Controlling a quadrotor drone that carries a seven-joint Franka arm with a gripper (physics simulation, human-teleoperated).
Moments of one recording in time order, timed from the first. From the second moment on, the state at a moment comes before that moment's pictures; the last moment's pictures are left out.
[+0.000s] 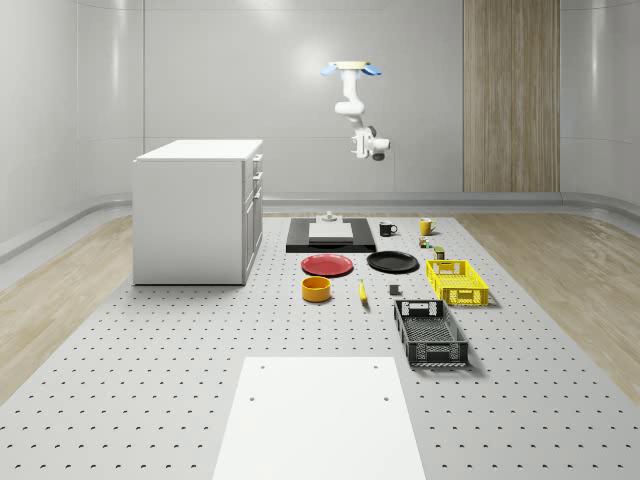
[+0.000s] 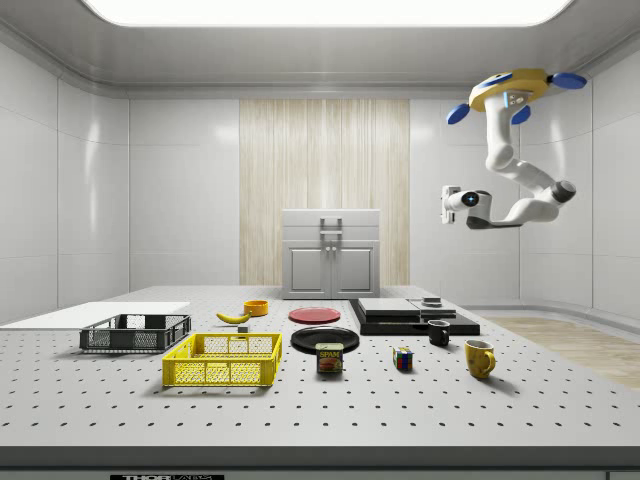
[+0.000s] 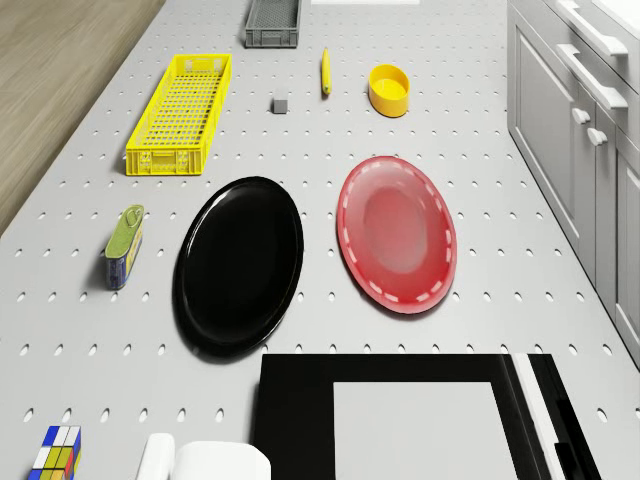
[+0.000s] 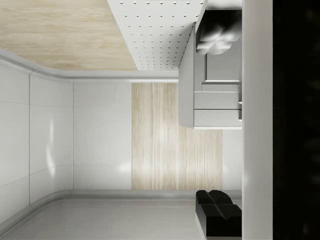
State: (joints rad) arm 0.43 -0.89 -0.78 -2.43 0.98 1.51 0.67
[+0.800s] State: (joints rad) arm 0.51 -0.96 -0.82 -2.44 0.93 1.58 0.71
